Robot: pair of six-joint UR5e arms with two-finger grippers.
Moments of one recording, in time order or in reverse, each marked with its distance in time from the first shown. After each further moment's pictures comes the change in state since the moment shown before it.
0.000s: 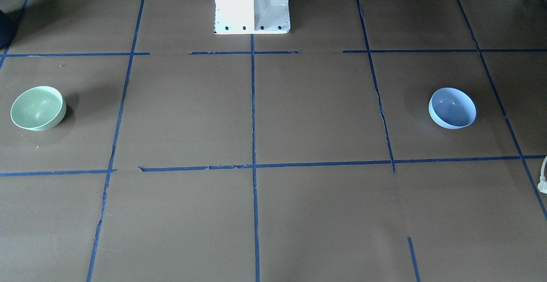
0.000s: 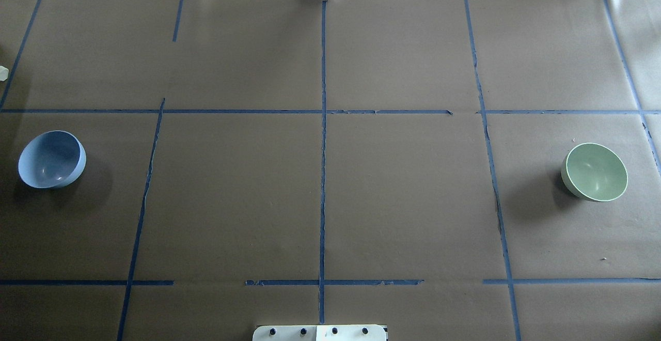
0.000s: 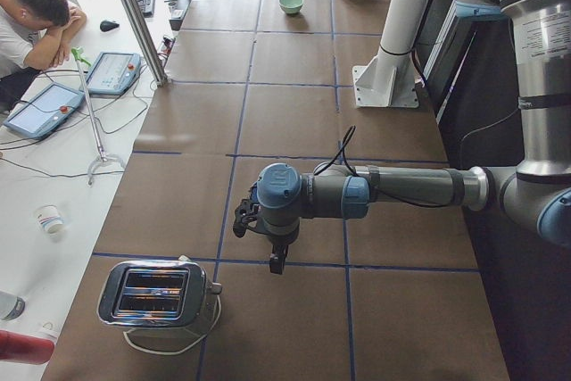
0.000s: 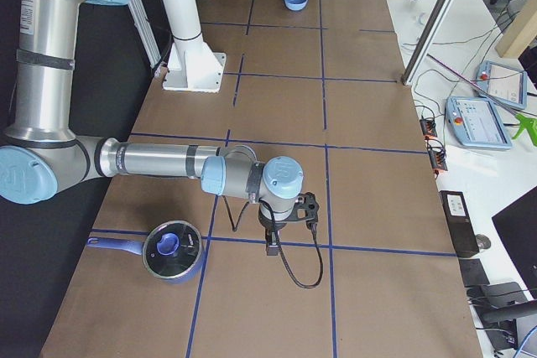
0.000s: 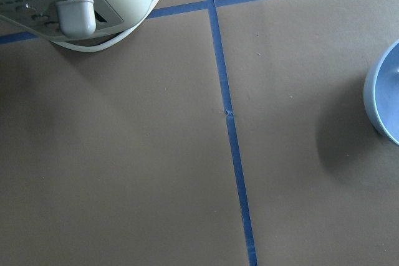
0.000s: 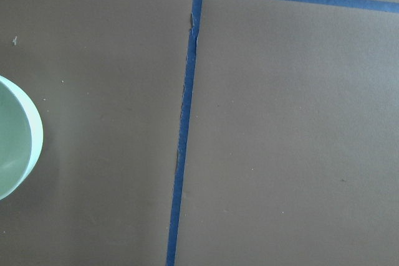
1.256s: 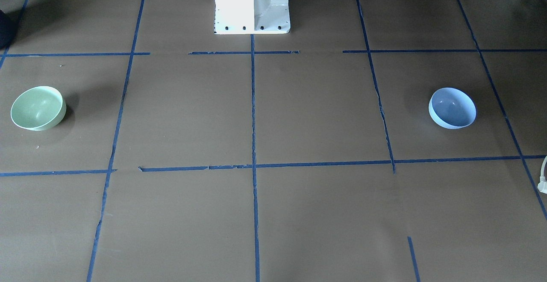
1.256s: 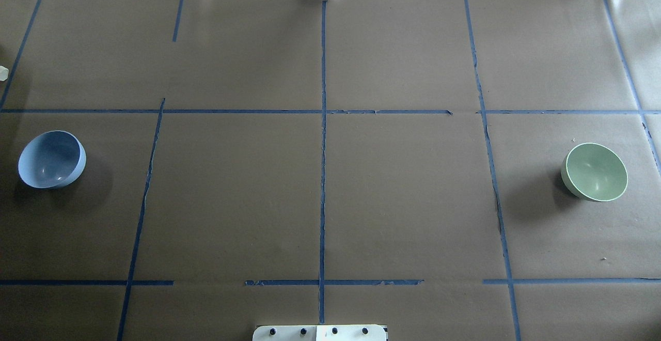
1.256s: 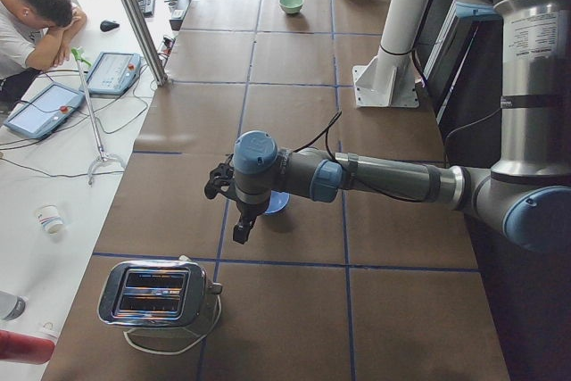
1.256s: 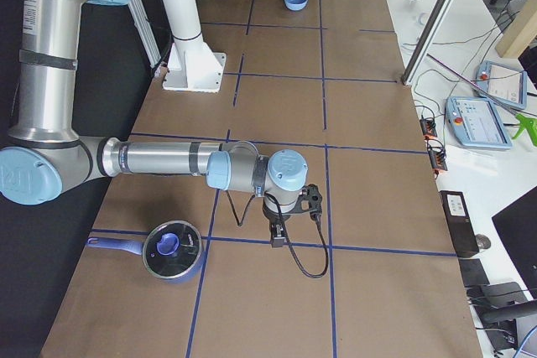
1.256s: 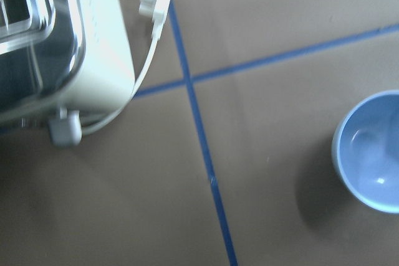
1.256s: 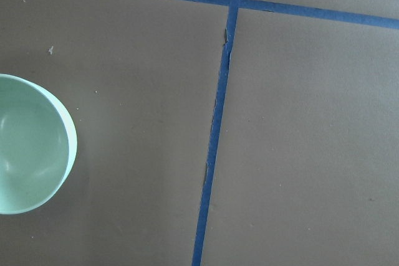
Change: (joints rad) left arm 0.081 -0.114 0.014 -0.174 -0.011 -0.065; right arm -0.042 0.016 0.028 0.002 0.024 0.034
